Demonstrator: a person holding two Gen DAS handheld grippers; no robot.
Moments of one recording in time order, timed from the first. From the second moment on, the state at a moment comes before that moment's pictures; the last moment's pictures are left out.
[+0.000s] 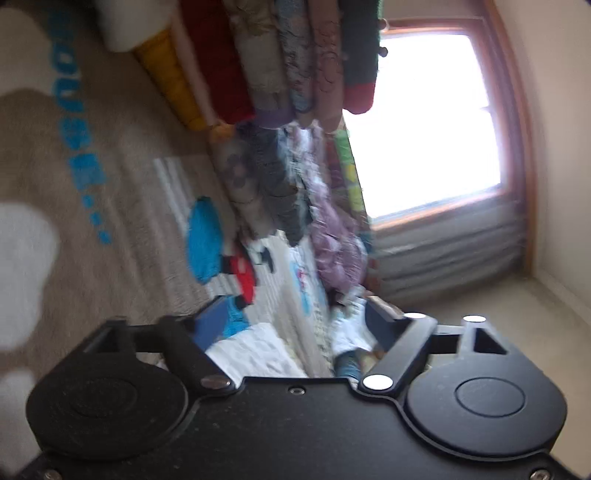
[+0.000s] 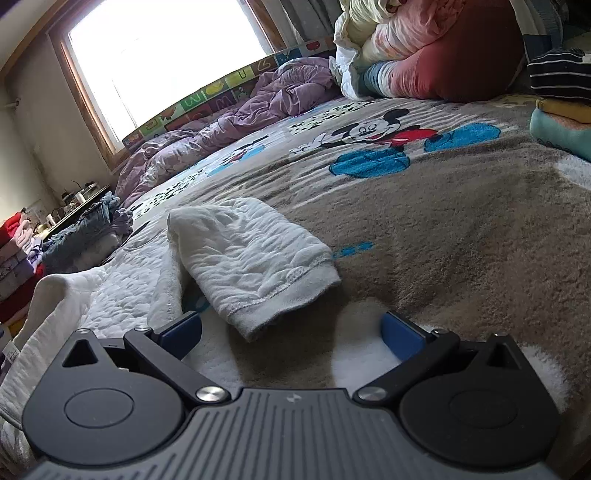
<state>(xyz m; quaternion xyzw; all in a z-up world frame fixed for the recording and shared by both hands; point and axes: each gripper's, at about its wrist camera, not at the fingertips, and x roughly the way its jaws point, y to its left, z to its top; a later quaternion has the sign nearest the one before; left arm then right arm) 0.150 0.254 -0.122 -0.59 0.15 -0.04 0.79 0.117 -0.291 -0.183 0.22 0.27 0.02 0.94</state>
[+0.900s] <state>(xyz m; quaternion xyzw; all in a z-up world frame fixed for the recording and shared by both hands) 0.148 0.153 -0.141 -0.54 0.24 -0.01 0.81 0.126 -0.283 -0.182 0.21 0.26 0.01 0.94</state>
